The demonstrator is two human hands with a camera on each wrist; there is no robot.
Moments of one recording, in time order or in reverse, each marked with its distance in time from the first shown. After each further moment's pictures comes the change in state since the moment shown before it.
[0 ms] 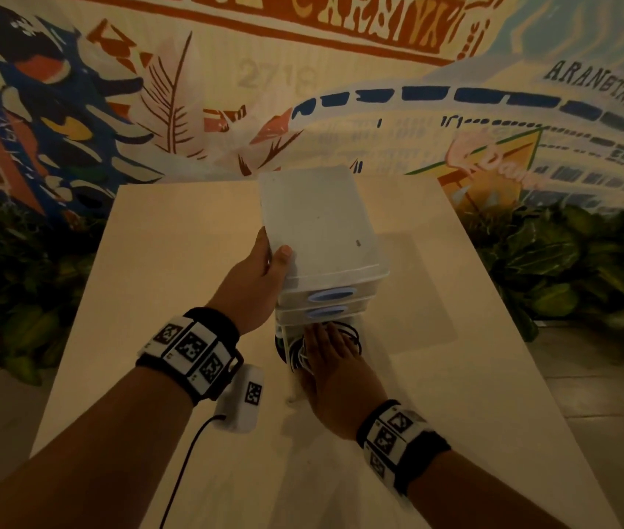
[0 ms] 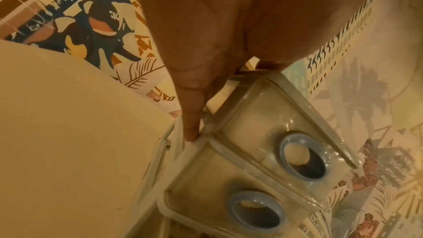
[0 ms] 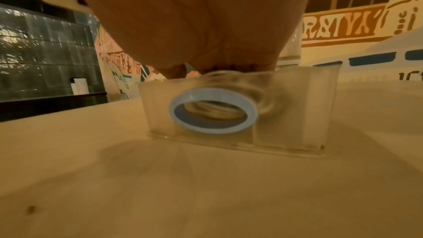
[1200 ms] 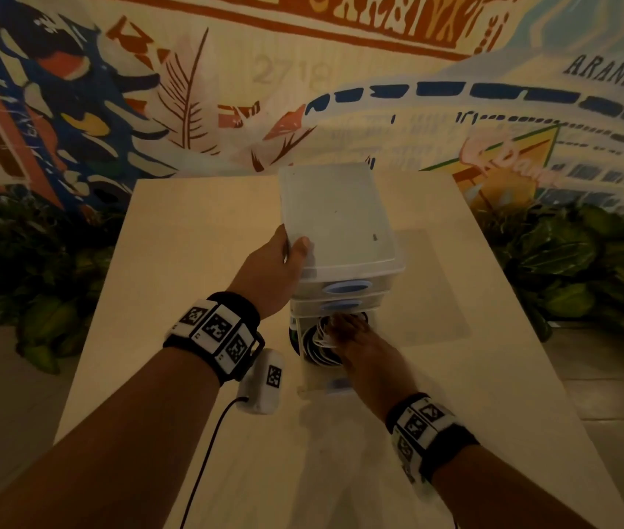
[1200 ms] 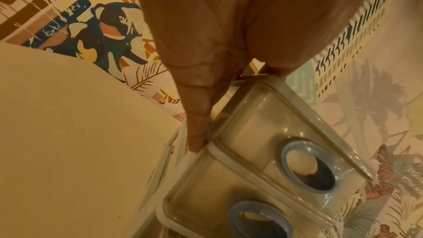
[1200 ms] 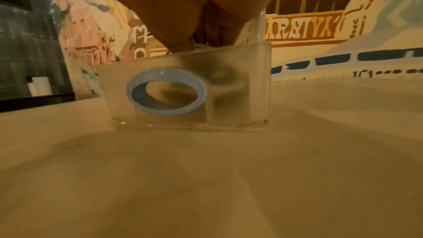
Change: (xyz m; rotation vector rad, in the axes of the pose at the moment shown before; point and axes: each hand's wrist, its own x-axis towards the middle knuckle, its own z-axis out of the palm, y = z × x) left_hand 0.004 0.004 -0.002 0.058 0.031 -0.075; right_hand 0.004 0.033 0.003 0.041 0.399 -0.166
